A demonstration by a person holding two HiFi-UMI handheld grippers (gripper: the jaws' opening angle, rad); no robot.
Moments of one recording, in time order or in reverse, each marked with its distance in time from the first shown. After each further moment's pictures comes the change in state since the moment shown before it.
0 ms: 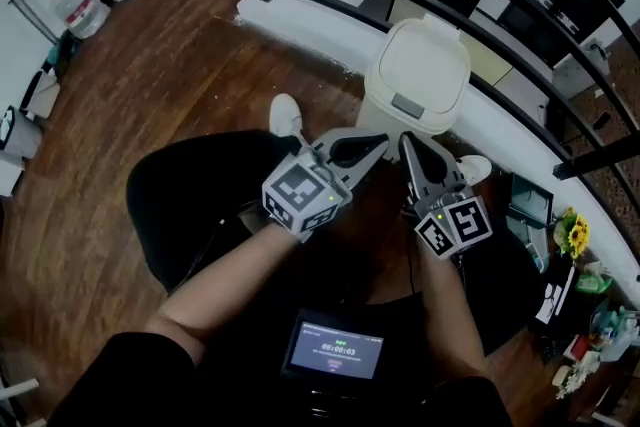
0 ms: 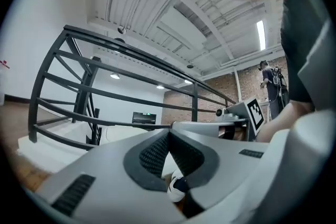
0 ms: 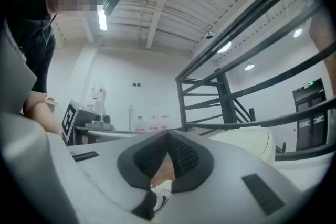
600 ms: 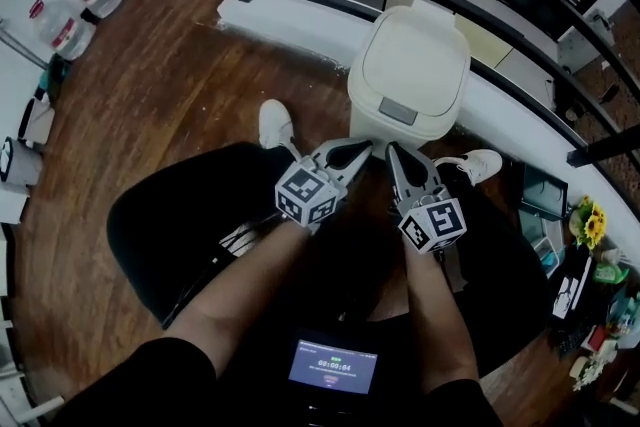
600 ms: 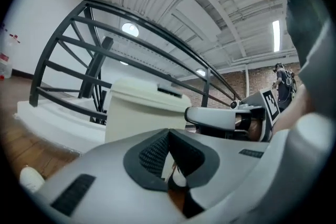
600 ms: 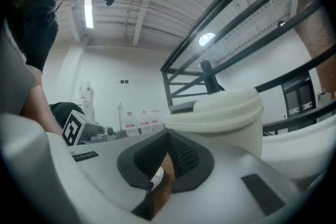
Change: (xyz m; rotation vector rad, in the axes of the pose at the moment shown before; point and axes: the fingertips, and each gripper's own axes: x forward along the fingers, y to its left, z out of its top) left arm 0.065 0.072 -0.153 -0.129 0.113 0.048; right arm 0.015 -0.084 -0.124 0.091 0.027 -0.101
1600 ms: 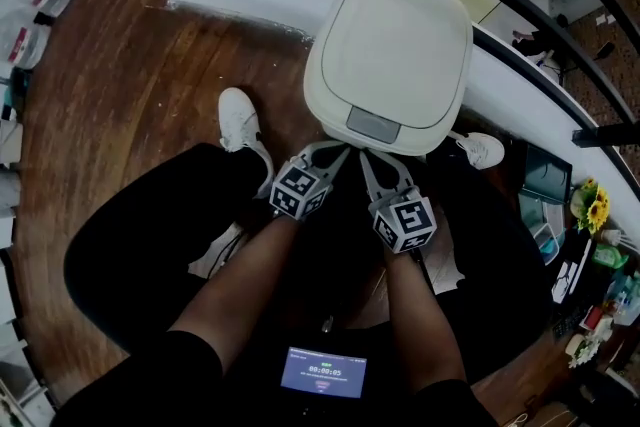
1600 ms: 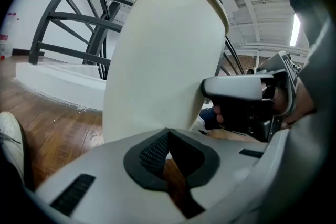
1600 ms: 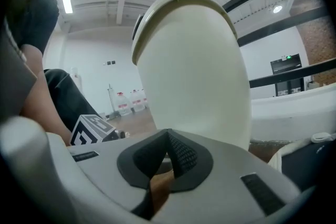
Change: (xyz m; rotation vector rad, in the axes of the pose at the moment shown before) left arm 0.092 0.081 -0.191 -0.094 0.288 0.018; right arm 0.031 -0.091 -0.160 0.098 0.248 -0.084
